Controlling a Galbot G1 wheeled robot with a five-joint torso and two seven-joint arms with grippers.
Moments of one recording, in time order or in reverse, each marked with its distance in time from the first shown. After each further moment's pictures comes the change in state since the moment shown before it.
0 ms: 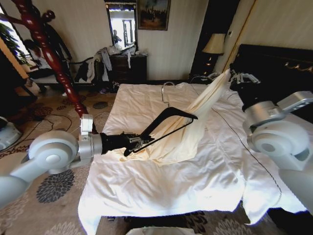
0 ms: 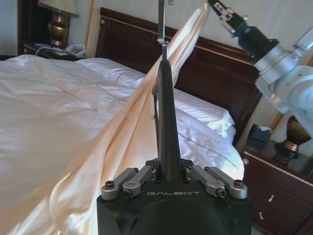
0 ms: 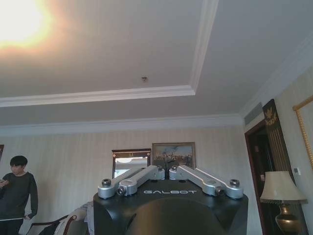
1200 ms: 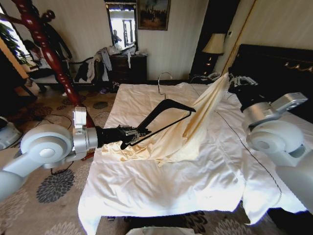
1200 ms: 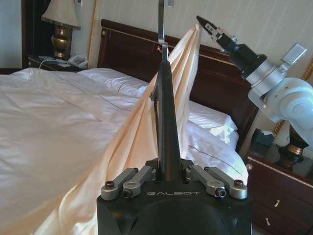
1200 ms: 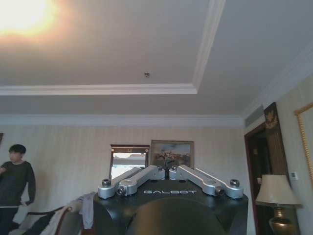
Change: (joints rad) left arm -0.007 0.023 -0.060 -0.005 -0.030 0.004 0.009; right arm -0.005 -0.011 -0.010 -0.032 -0.041 0.001 -0.038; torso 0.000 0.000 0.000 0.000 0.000
